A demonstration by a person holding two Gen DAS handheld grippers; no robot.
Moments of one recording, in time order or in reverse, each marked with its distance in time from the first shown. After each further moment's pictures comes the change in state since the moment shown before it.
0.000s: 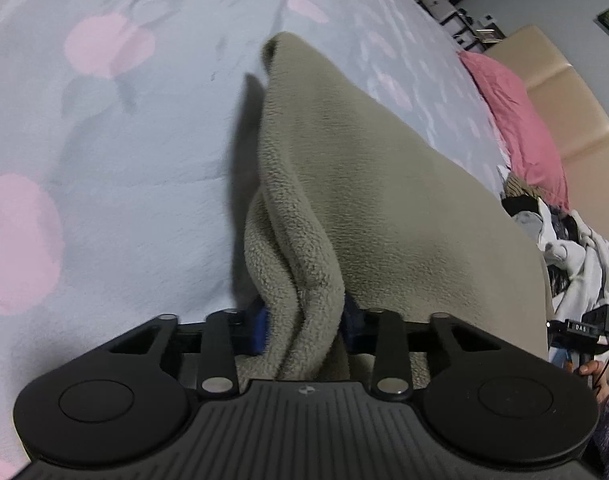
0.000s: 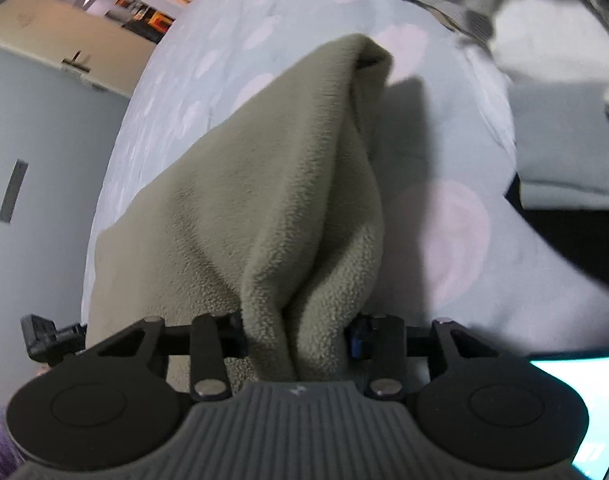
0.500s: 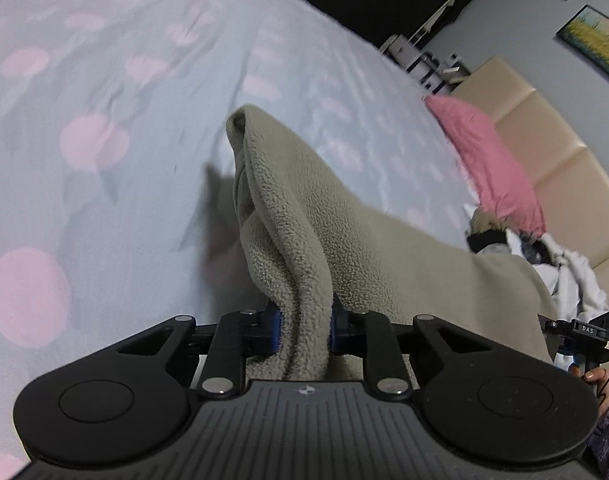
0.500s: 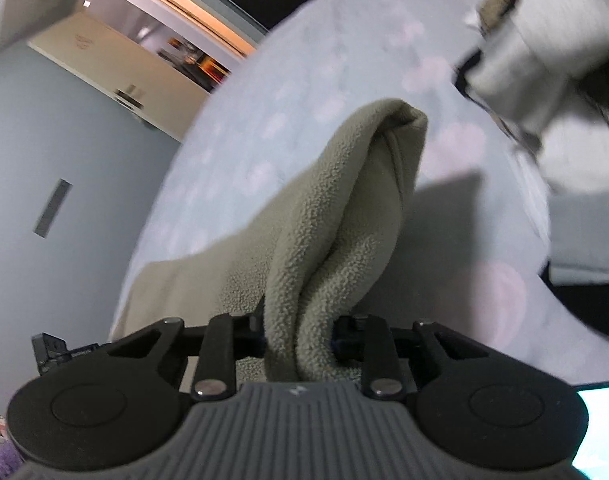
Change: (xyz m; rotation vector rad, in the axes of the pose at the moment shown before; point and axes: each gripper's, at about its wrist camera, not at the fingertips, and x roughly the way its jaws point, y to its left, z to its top) left arm -0.058 -0.040 -0.001 0.070 -0.199 -0.026; right arm -0.048 0.052 -0.003 -0.102 -0.205 0.104
